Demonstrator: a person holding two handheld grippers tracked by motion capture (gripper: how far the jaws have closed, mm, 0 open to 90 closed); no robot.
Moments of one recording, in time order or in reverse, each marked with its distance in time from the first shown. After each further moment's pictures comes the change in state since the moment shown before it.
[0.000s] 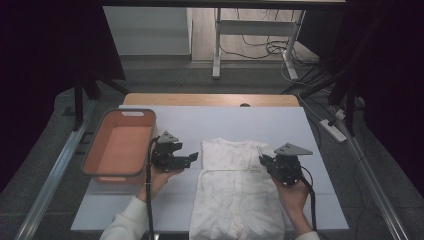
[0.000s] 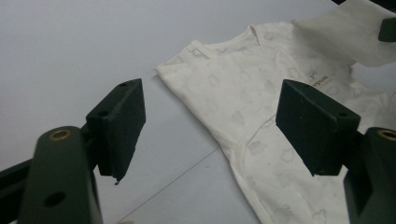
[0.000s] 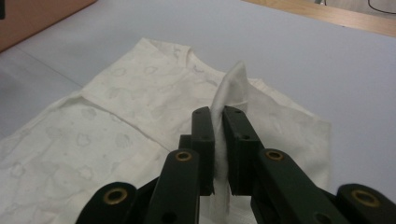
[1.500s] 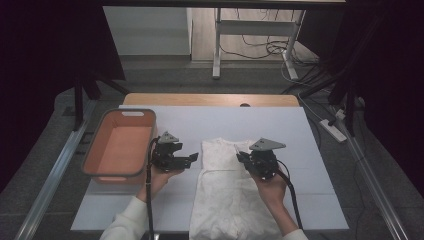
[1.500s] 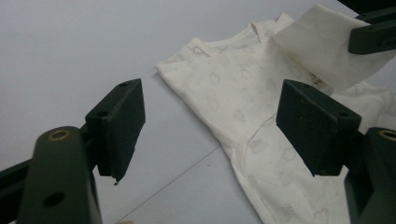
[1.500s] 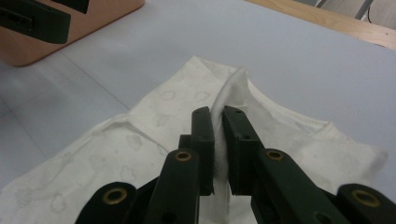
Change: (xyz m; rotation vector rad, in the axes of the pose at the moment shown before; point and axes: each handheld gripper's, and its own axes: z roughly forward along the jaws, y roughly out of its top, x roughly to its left) left arm 0.000 -0.001 0.002 0.008 0.002 0.003; right arm 0.040 0.027 0.038 0.008 0.099 -0.084
